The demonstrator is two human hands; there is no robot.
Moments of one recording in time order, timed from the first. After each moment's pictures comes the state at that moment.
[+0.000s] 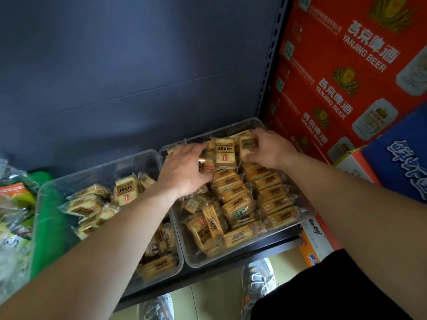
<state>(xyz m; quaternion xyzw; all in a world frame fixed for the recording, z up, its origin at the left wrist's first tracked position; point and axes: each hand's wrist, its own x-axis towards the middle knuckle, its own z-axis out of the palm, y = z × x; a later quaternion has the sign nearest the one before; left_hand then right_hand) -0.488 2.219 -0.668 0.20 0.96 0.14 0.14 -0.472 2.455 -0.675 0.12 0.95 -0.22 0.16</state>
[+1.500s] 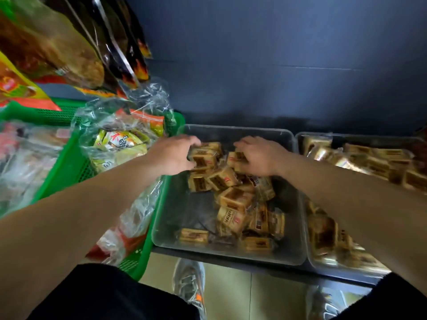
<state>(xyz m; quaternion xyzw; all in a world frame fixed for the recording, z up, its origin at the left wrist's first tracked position) -0.484 1.908 -0.672 0.05 0.98 0.06 0.18 -0.528 2.146 -0.705 -0.29 0.93 -0.04 0.22</state>
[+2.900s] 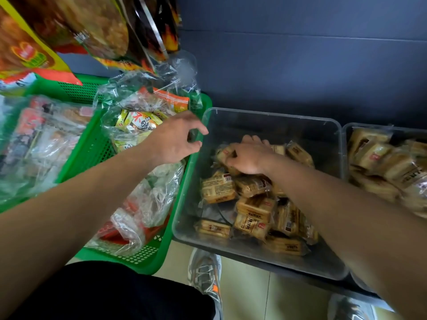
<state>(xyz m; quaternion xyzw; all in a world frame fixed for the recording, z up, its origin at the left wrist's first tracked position) -0.469 1.855 -0.676 0.02 0.98 0.16 0.14 -0.526 2.056 -0.756 -0.25 0.92 -0.06 0.28</state>
